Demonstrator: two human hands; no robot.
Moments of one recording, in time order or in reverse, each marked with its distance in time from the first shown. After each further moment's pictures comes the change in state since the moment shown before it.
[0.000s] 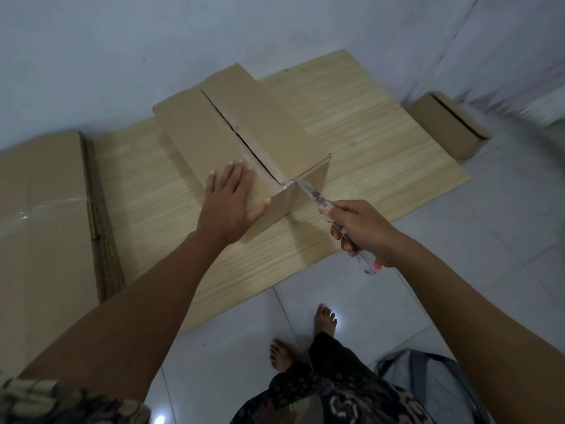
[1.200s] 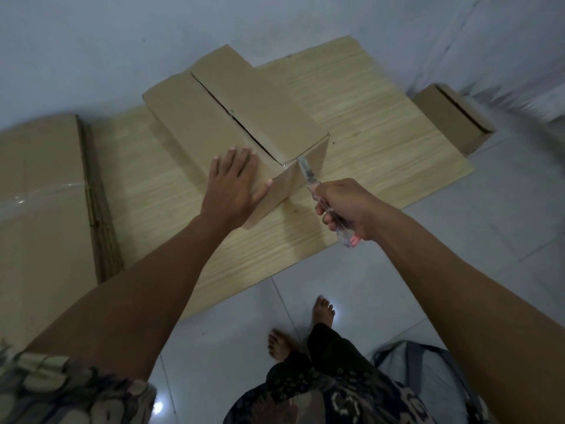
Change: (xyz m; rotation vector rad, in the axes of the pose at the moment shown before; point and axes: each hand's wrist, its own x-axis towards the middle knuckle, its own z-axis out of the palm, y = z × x) left_hand 0.006 0.002 -0.003 0.030 -0.049 0.001; right_hand 0.022 -0.022 0.022 0.046 0.054 0.176
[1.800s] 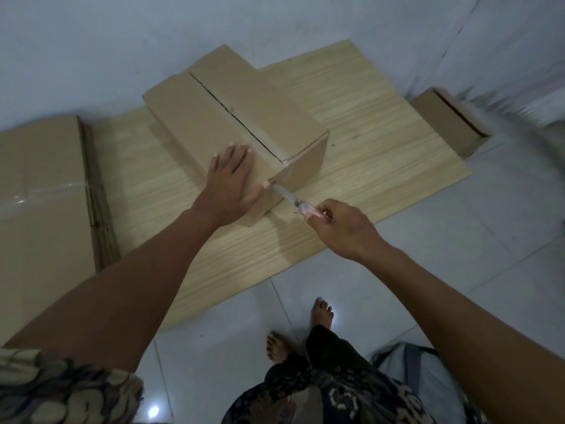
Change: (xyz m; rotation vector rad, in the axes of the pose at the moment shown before) left_hand 0.002 -0.014 -0.006 -0.206 -0.027 0.042; right_hand -0.011 0.045 0.007 -0.639 0.130 -0.344
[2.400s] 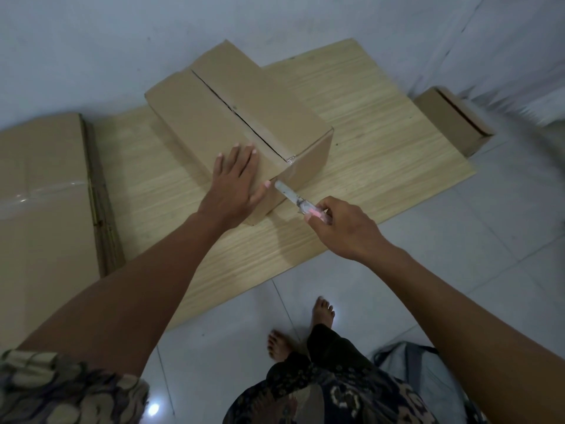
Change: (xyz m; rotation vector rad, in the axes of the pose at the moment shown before) left_hand -0.003 -0.002 0.006 0.108 0.015 0.038; right_hand 0.005 -0.006 0.005 -0.038 0.005 -0.008
